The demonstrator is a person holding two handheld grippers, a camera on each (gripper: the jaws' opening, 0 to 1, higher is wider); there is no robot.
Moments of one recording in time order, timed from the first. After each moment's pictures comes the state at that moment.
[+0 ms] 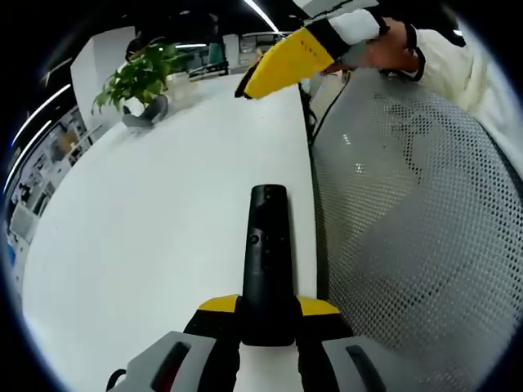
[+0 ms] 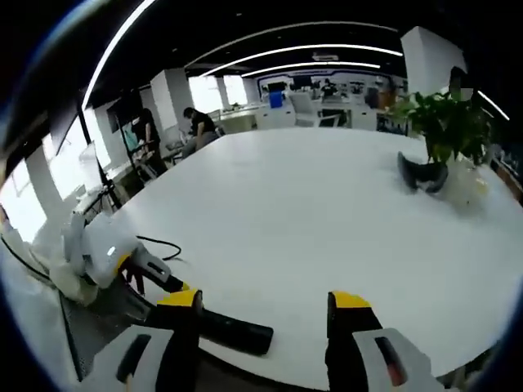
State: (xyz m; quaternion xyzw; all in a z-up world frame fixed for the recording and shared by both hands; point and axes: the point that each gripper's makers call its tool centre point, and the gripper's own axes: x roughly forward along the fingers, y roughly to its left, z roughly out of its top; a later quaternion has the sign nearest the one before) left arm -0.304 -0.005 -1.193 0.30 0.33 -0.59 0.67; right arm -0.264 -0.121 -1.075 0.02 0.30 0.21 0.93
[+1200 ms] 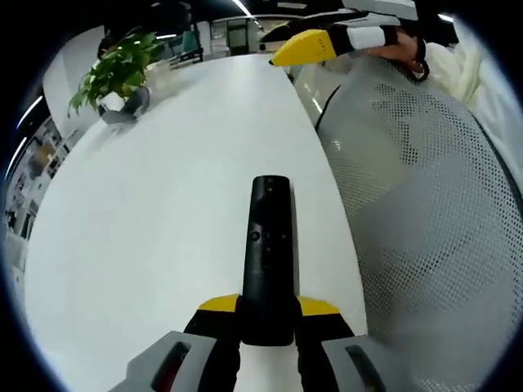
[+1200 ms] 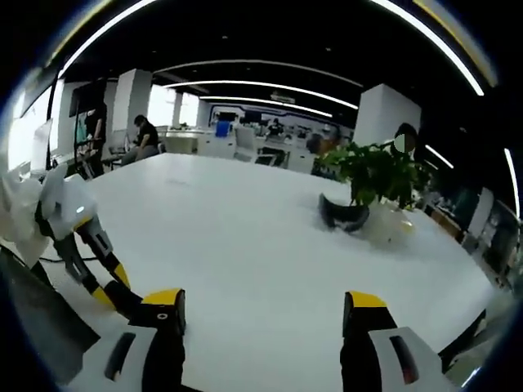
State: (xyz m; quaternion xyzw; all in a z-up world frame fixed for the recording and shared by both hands) left arm -0.259 0.003 -1.194 0.35 0.35 -0.62 0.61; right arm -0.252 -0.187 -1.071 -0.10 0.24 0.05 0.96
